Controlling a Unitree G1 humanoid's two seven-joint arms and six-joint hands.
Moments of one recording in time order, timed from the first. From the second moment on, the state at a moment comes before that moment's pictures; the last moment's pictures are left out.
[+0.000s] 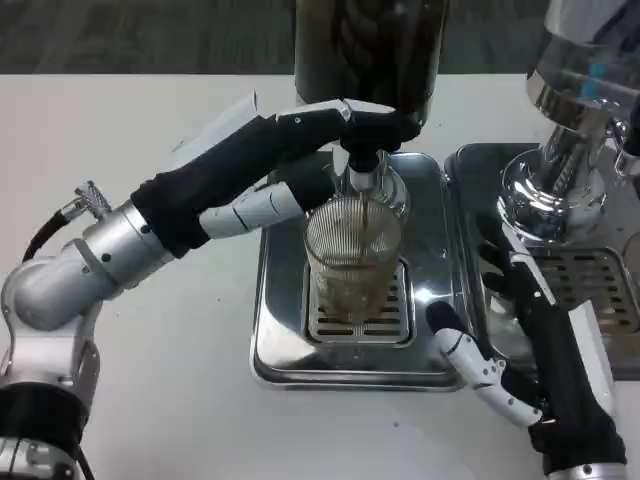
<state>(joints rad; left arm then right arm) -0.60 0.34 0.01 0.81 -0.18 -0.93 -0.89 0.24 -0.11 0.13 0.16 -0.34 -0.60 -0.24</state>
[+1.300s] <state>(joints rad) -0.59 0.38 -0.02 0.81 -0.16 -0.97 -0.85 0.03 -0.13 0.14 0.35 -0.30 -0.55 -0.10</state>
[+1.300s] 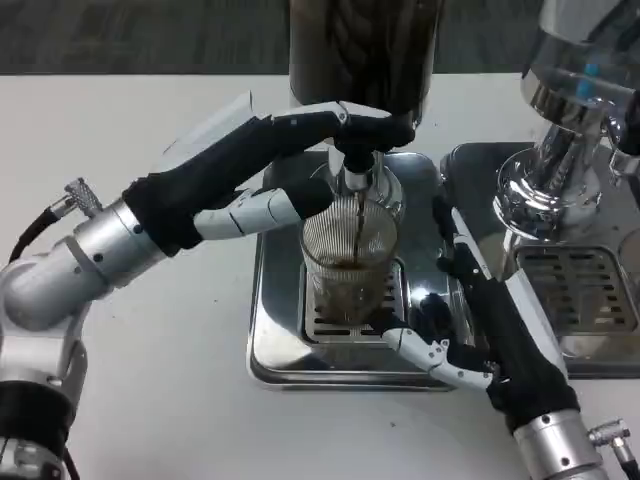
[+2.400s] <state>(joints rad) -0.56 0.40 -0.02 0.76 -0.16 -0.97 -0.82 -0.12 -0.09 0.15 0.52 -0.25 -0.54 -0.02</state>
